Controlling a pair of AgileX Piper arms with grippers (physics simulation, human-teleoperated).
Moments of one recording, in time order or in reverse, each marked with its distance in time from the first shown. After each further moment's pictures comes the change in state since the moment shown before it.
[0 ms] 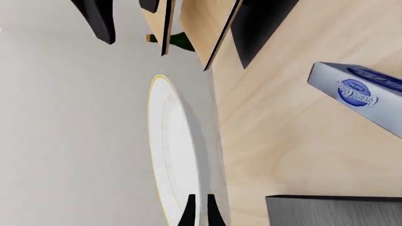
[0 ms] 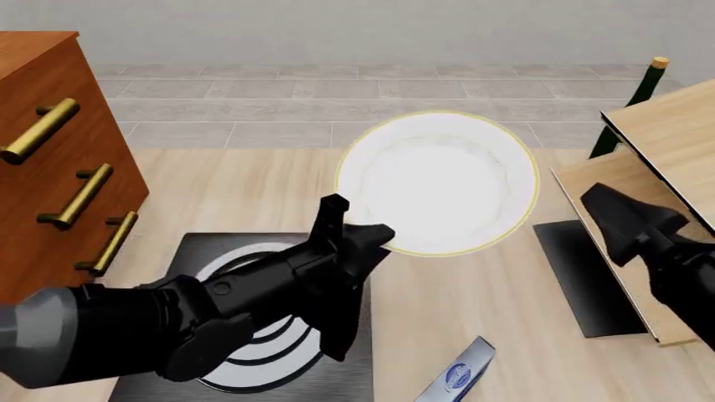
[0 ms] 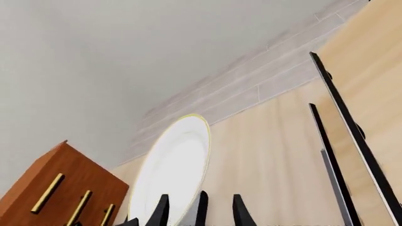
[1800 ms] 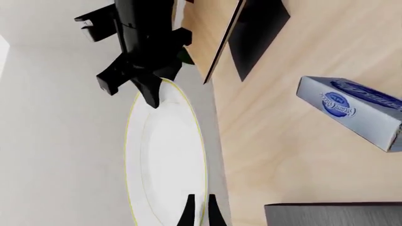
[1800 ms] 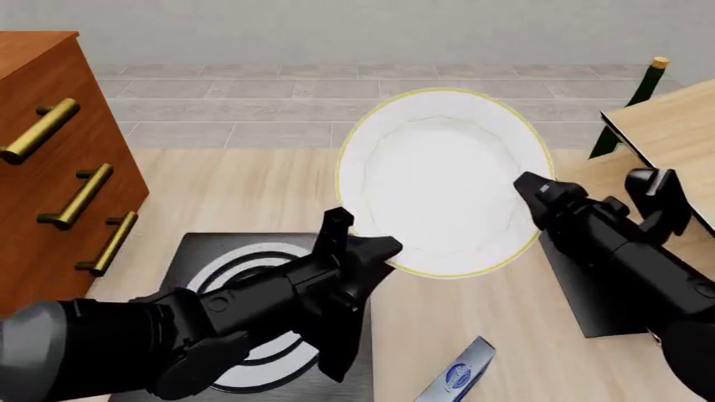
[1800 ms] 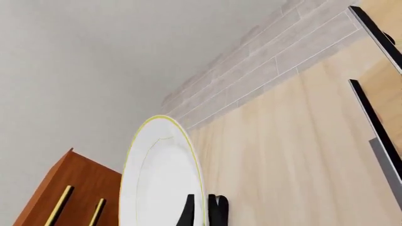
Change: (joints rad) left arm -0.042 -0.021 0.032 -0.022 -0.001; right arm 0.081 0.522 -0.071 -0.394 0.148
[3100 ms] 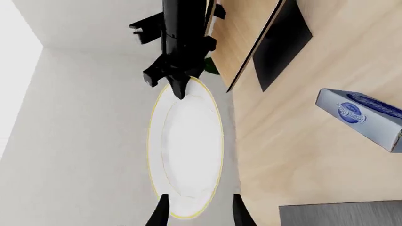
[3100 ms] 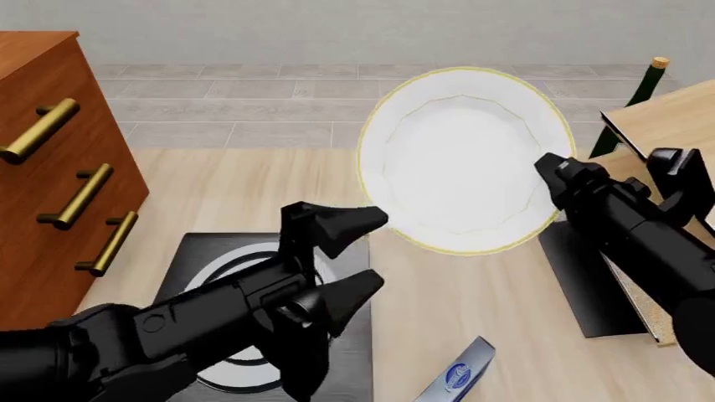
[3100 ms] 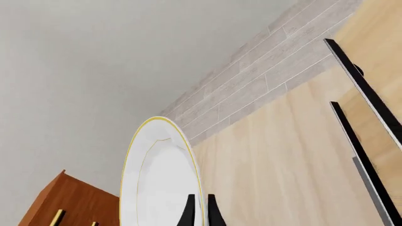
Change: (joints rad) left arm -0.042 -0.206 0.076 0.036 -0.030; right arm -0.086 0.002 -0.053 0.031 0.009
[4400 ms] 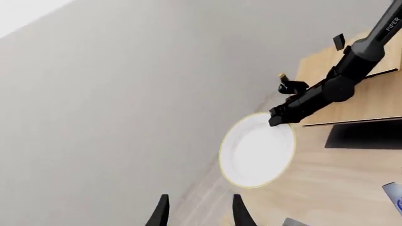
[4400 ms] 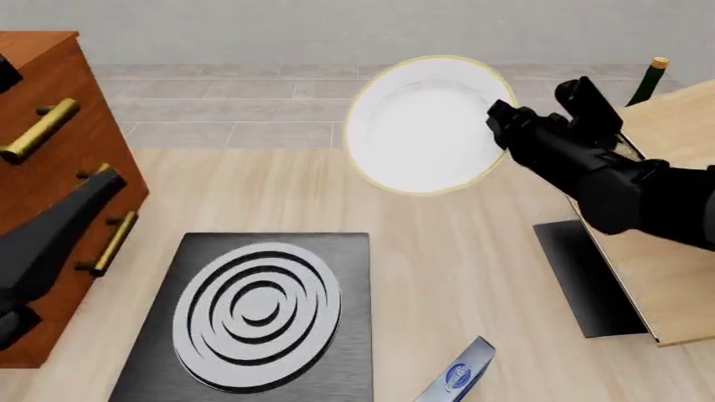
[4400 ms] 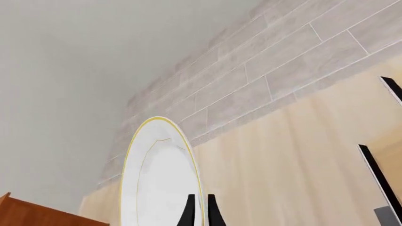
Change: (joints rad) left arm 0.225 -0.841 -0.096 0.604 -0.708; right arm -0.013 0.448 -0.436 0.116 -0.075
